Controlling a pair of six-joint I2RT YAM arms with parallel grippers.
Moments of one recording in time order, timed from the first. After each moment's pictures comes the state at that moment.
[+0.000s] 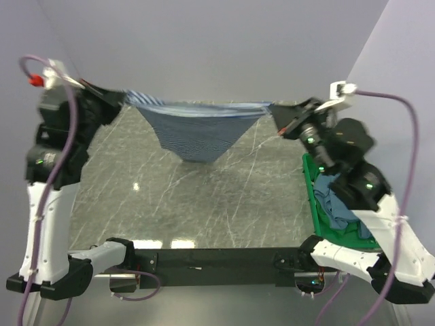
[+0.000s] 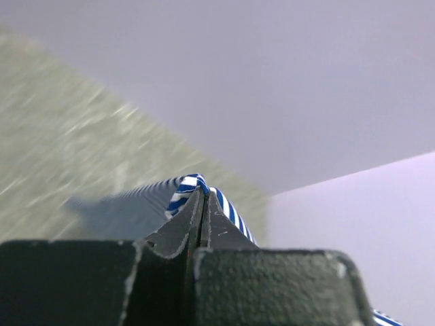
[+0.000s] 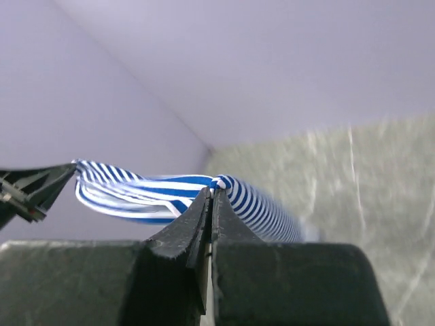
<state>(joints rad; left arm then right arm) -0.20 1.12 1.73 -0.78 -0.15 -0.88 0.71 0.98 1.45 -0.43 0.33 0.62</state>
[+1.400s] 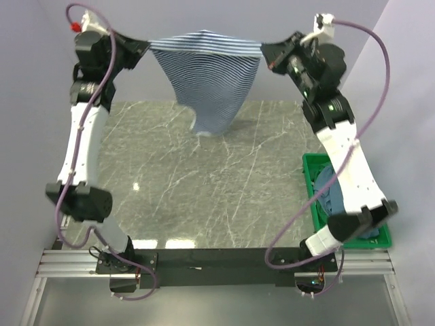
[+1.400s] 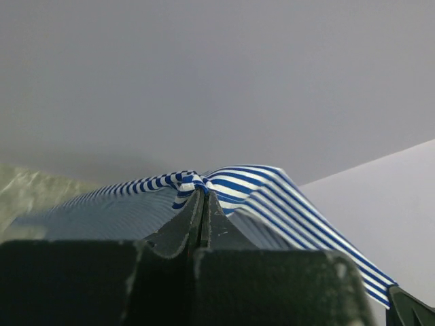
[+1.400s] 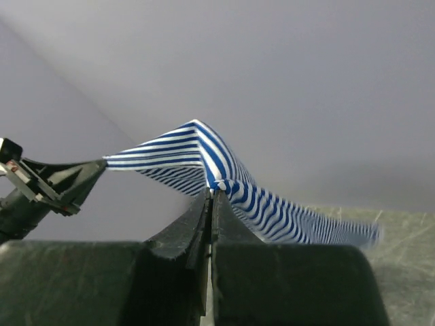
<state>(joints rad) -0.08 1.77 2.15 -0.33 0.21 -0.94 0.32 1.59 2.01 -0.28 -0.07 0.57</state>
